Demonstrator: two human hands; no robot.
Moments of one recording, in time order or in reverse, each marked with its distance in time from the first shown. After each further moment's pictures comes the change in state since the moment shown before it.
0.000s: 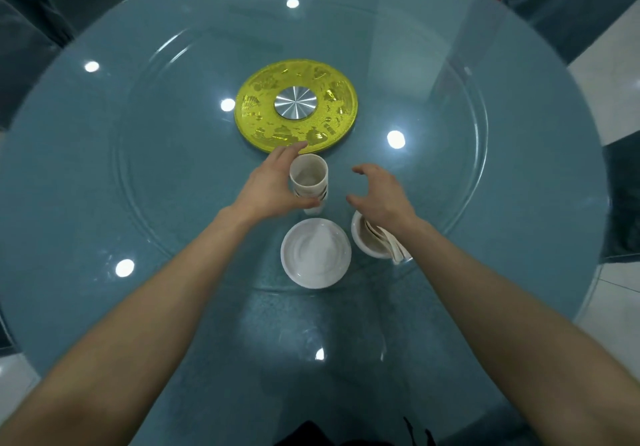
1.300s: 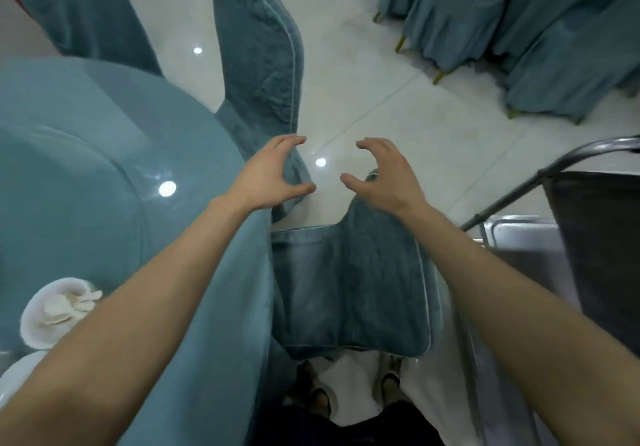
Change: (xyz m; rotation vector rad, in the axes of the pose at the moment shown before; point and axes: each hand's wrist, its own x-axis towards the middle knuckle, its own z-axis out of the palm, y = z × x) left_hand -0.099 0.472 0.301 0.114 -0.634 0.965; right_hand -0.500 0.284 -0.163 0.122 0.846 0.704
